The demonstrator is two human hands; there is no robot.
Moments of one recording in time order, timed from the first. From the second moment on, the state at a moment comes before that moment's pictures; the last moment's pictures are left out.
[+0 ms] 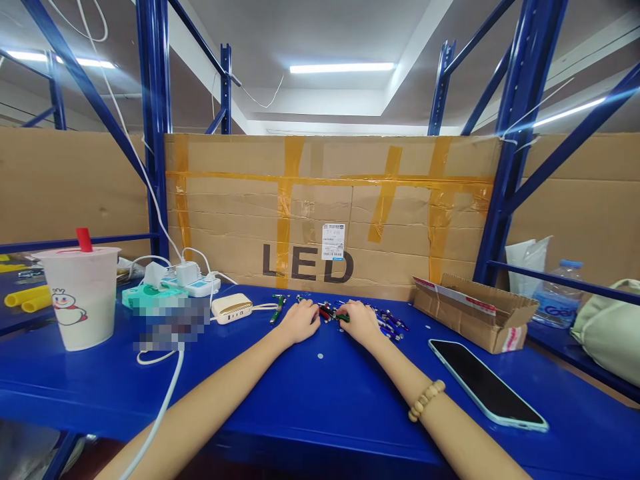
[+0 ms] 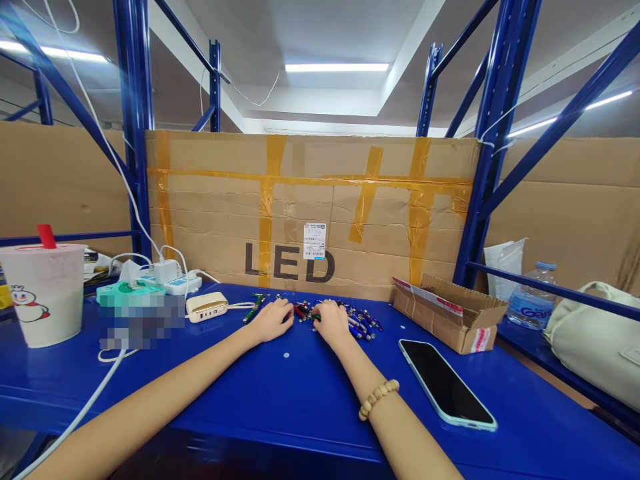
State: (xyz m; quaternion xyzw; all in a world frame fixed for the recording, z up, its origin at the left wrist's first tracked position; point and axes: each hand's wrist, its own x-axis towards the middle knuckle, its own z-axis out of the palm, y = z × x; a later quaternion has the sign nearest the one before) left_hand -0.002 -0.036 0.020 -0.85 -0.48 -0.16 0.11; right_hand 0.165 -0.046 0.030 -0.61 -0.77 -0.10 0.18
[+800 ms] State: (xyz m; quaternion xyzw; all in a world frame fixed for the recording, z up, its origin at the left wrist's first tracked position) left_hand -0.025 -0.029 0.031 -0.66 -0.74 -0.10 0.08; right_hand 0.163 -0.045 0.021 -0.53 -0.82 -0.01 0.22
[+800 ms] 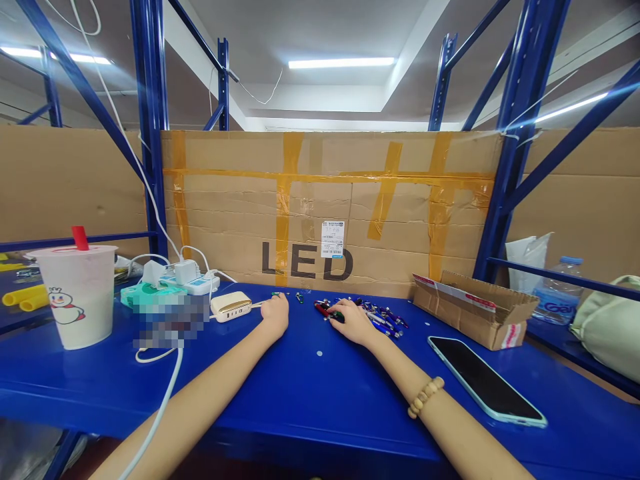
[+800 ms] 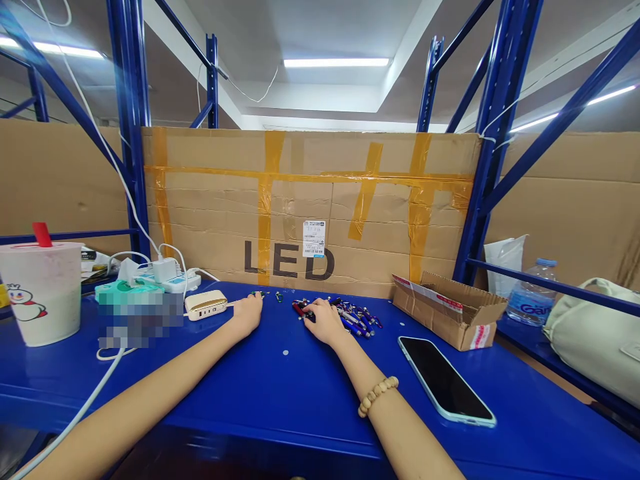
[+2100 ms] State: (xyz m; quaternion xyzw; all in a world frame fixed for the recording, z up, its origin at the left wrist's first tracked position) left_hand -0.029 -0.014 0.016 -0.83 -0.54 -0.16 0.01; right_hand 0.162 -0.045 0.023 -0.49 -0.82 -0.03 0.30
